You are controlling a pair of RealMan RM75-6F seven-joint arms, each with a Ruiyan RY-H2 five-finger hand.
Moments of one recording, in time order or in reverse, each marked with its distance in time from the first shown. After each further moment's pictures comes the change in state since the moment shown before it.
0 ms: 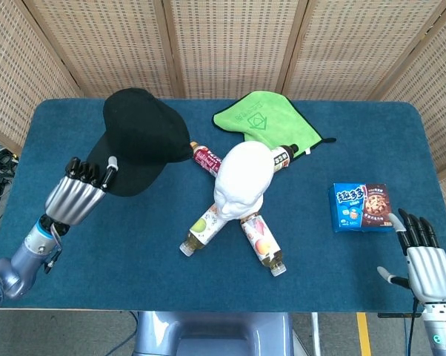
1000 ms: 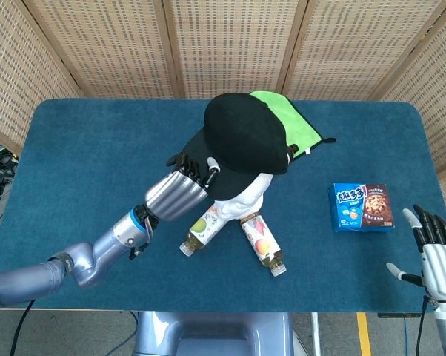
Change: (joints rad) left arm -0.265 -0.061 -0.149 -0.413 -0.026 -0.413 0.413; right arm -0.008 0.039 0.022 0.000 0.032 0.008 0.112
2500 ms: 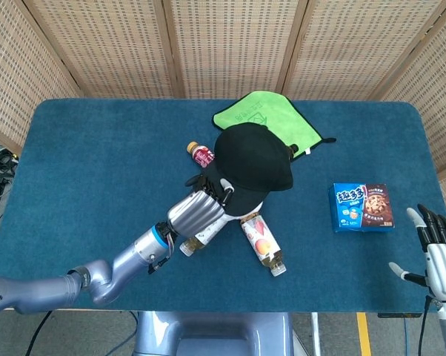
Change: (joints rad) left arm 0.013 -0.103 0.019 -0.037 -0.049 -0.110 0.178; right arm -0.005 0.012 0.005 -0.004 0.002 0.003 0.026
